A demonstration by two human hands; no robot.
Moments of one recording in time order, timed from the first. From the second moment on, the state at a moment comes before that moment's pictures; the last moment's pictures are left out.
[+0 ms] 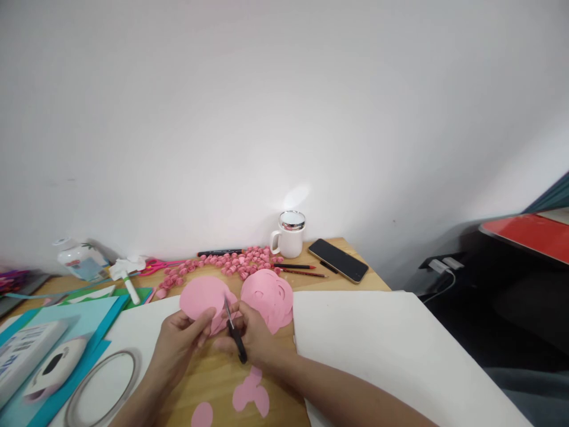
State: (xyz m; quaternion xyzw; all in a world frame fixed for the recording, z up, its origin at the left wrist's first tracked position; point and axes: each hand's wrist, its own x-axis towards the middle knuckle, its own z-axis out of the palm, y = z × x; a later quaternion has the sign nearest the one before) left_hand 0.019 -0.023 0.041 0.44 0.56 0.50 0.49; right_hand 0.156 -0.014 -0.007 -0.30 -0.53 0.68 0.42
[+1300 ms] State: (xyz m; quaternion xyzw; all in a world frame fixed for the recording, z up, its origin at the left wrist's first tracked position) left_hand 0.019 -0.022 0.045 0.44 0.49 0.53 0.53; right_hand 0.157 -0.015 -0.010 -0.32 -0.53 0.67 0.42
